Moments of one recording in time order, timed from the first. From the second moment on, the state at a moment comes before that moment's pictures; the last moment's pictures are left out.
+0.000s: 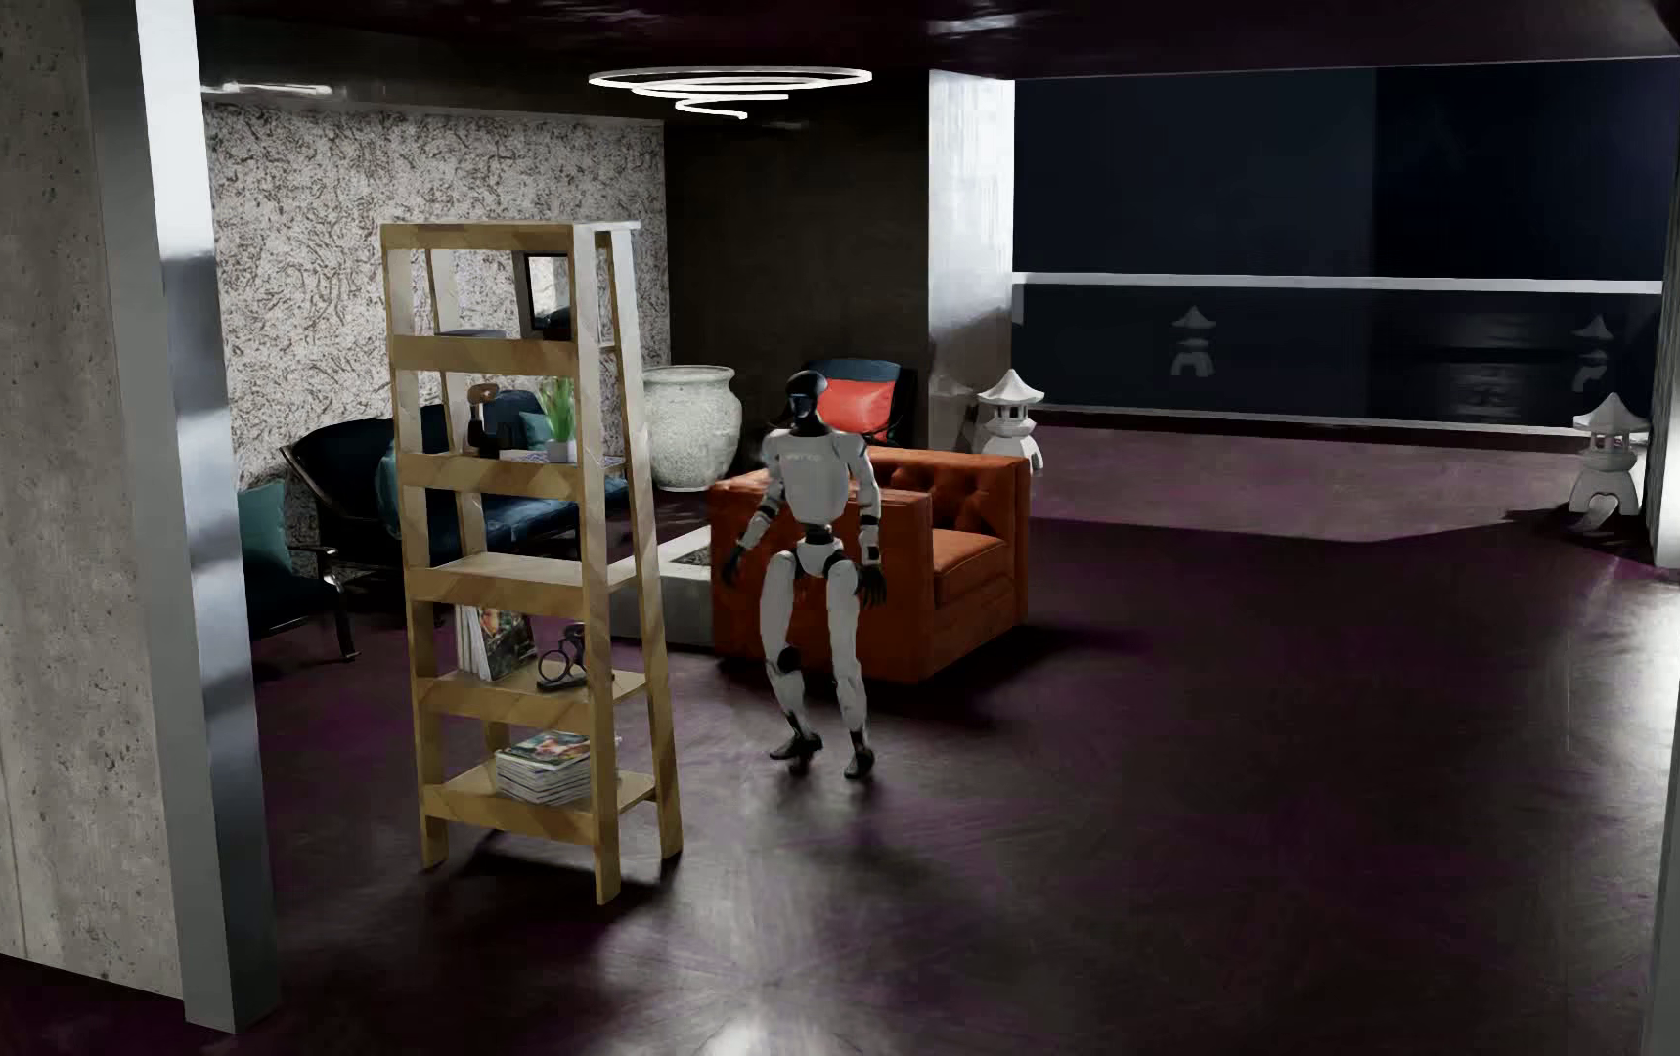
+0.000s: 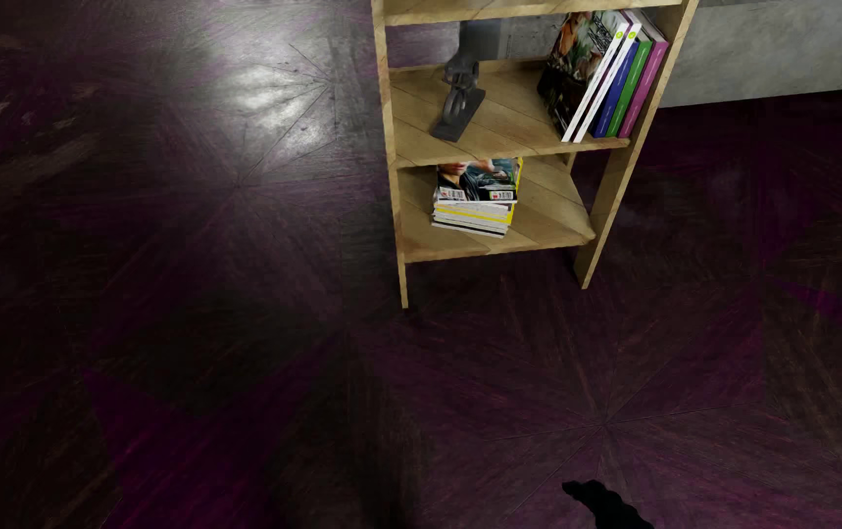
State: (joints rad) body -0.34 -0.24 0.02 0.21 -0.06 0.05 0.18 -0.36 0.02 0.53 0.45 0.42 0.24 -0.31 -0.30 0.07 -0.18 -0.08 -0.04 0.03 0.06 0.63 0.38 0.73 -0.84 0.21 0.29 -0.02 -0.01
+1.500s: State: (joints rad) body -0.38 -0.22 0.02 0.14 -0.10 0.03 0.05 -0.51 0.03 0.47 0.43 0.43 0.08 -0.26 -0.32 0.02 -0.15 -0.10 -0.07 0.13 0.30 0.58 0.69 0.65 -0.72 0.22 0.34 0.03 0.04
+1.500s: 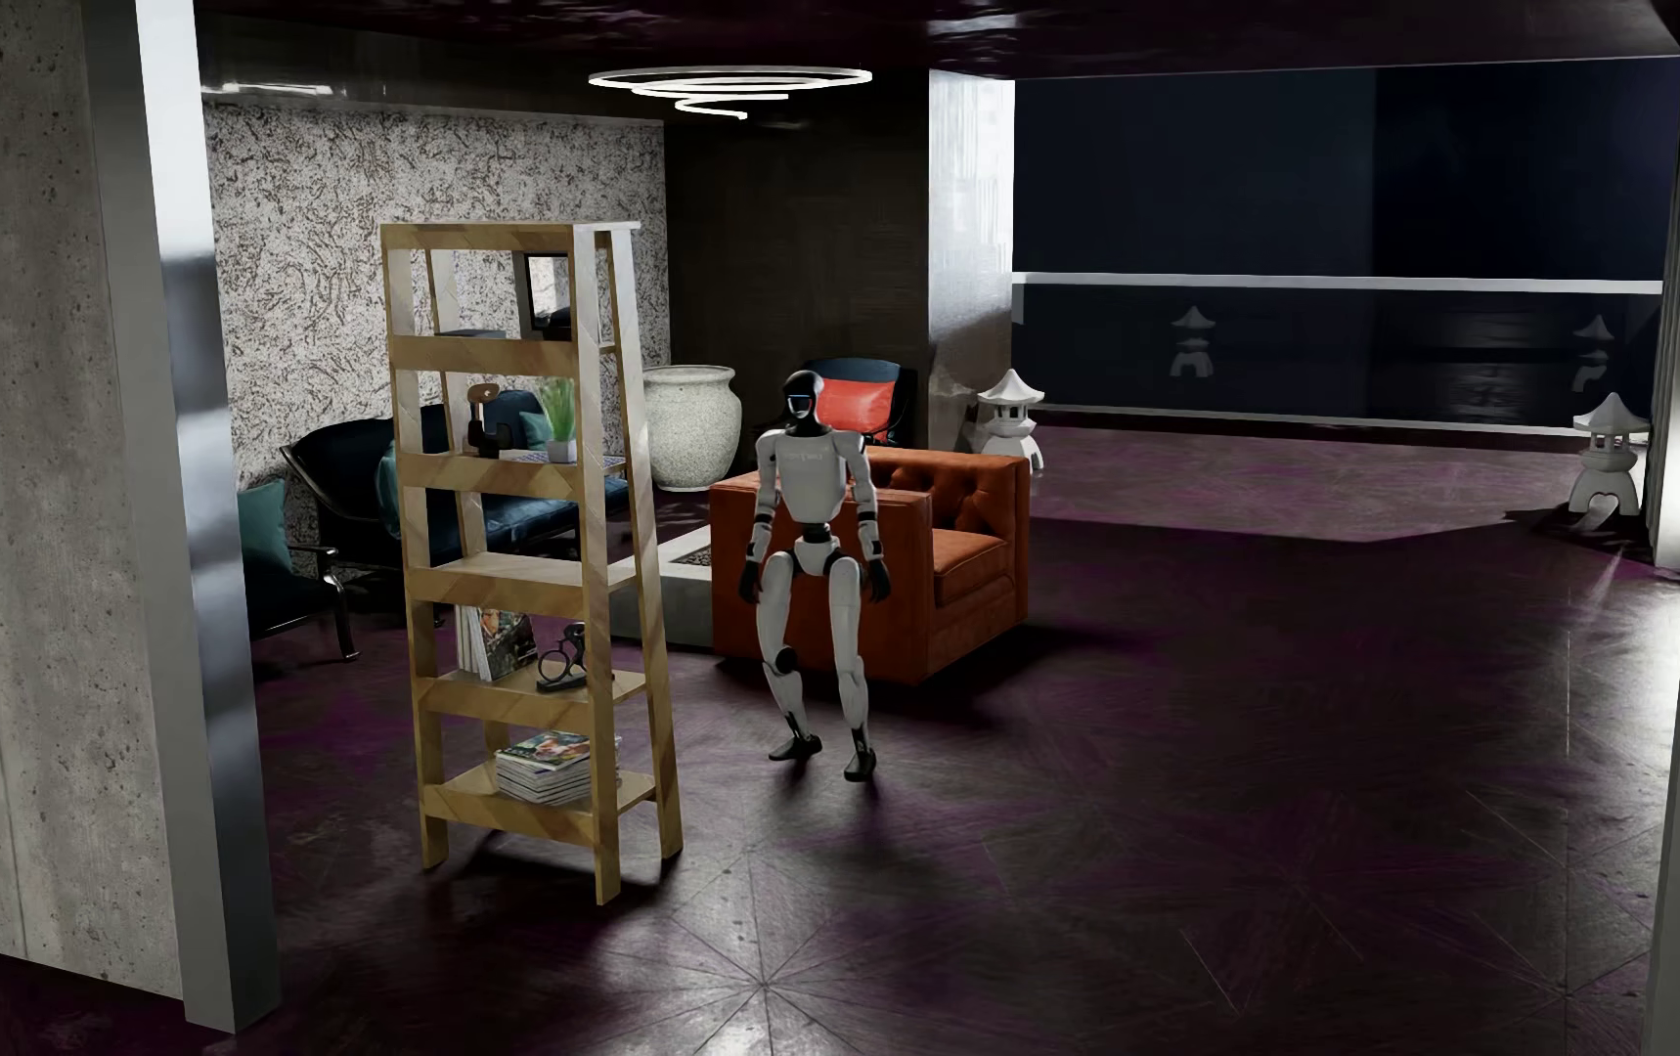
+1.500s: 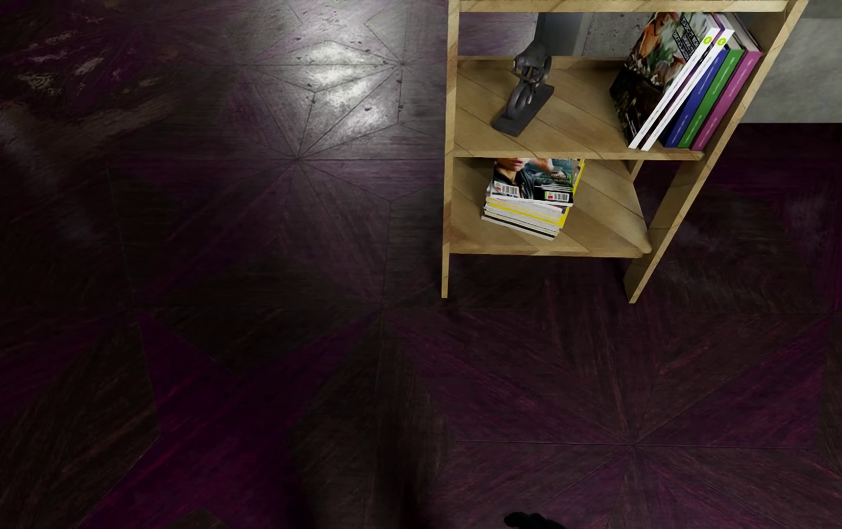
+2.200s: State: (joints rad) body -0.64 -0.21 0.08 0.04 0.10 0.04 0.00 -0.18 0.04 0.88 0.49 0.45 0.09 -0.23 -0.40 0.03 -0.21 -0.15 -0.12 0.11 0.41 0.58 0.63 0.65 -0.69 0.19 0.32 0.04 0.05
